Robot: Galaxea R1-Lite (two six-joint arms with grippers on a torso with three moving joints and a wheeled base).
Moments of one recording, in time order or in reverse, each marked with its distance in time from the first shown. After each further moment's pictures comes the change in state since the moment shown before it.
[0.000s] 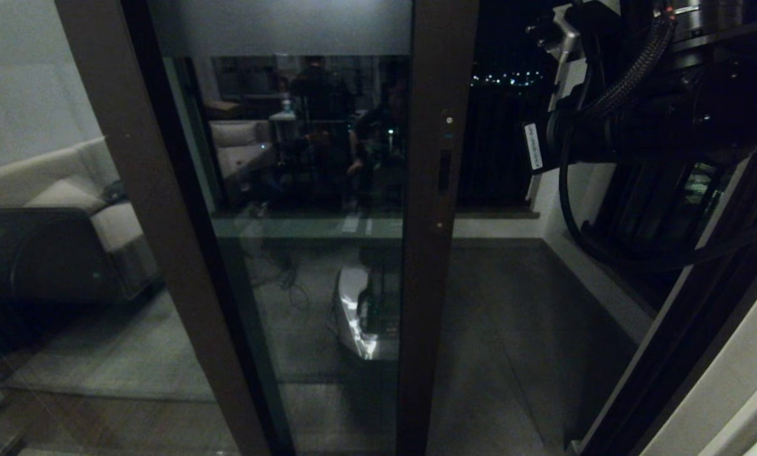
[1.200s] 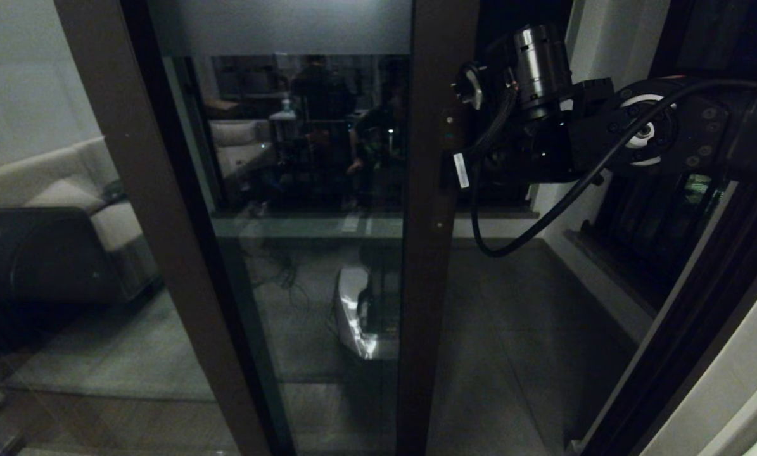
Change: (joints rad) left arm 0.000 0.000 0.000 0.000 0.000 0.000; right arm 0.003 0.290 -0.244 0.021 -0.032 0.073
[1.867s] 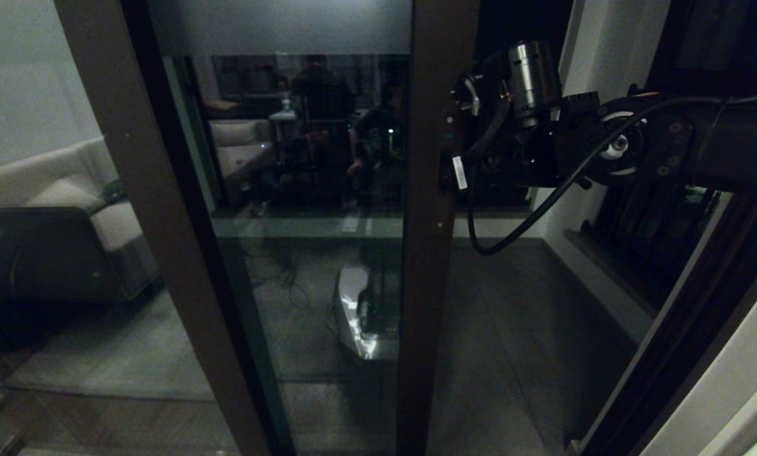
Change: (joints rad) left arm 0.000 0.000 0.000 0.000 0.000 0.000; right arm -0.032 0.038 0.000 -0.055 0.002 -0.019
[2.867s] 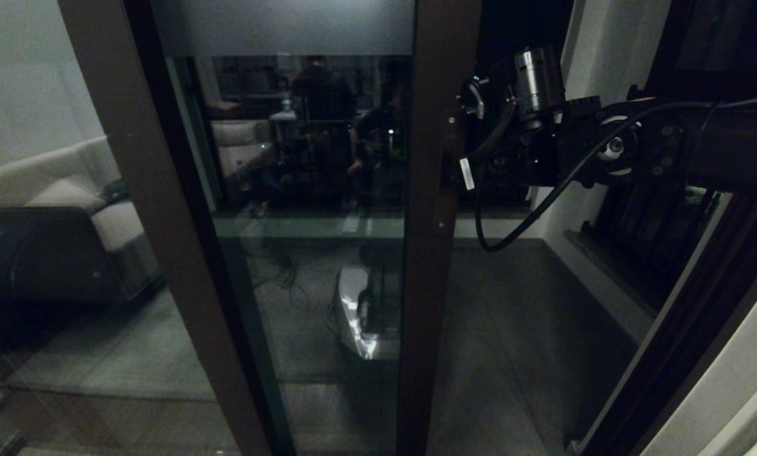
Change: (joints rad) left arm 0.000 0.000 0.000 0.000 0.000 0.000; right arm -0.073 0.016 -0.001 -0.014 0.005 -0.045
